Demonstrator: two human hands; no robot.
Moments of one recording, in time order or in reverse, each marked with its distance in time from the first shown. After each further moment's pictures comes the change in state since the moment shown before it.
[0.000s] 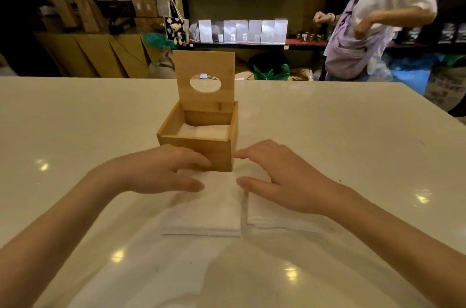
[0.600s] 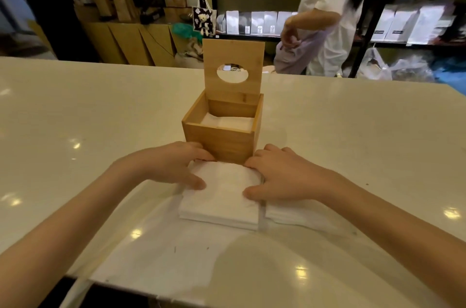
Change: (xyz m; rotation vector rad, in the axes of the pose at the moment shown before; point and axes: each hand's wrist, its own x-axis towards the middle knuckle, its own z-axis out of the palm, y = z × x) left_hand 0.004 -0.031 0.020 -0.076 -0.029 -0.114; right_hand 0.035 -0.007 0.021 -0.198 -0.345 0.034
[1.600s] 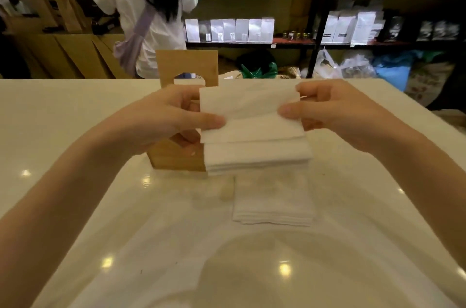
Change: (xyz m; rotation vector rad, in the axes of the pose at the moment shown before) left_hand -0.010 0.077 -0.056 -0.728 0.201 0.194; right_hand -0.081 0.050 -0.081 1.033 0.506 0.205
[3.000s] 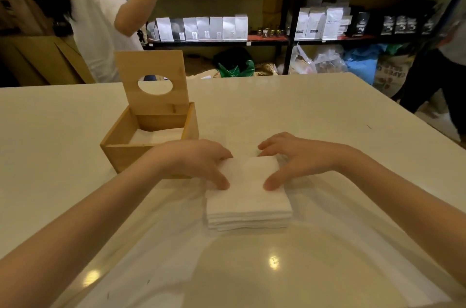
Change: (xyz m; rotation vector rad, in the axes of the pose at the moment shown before) left_hand 0.062 -0.016 0.070 0.838 -0.452 -0.108; right_hand 0.005 0.072 -0.006 -0.760 -0.448 0.164
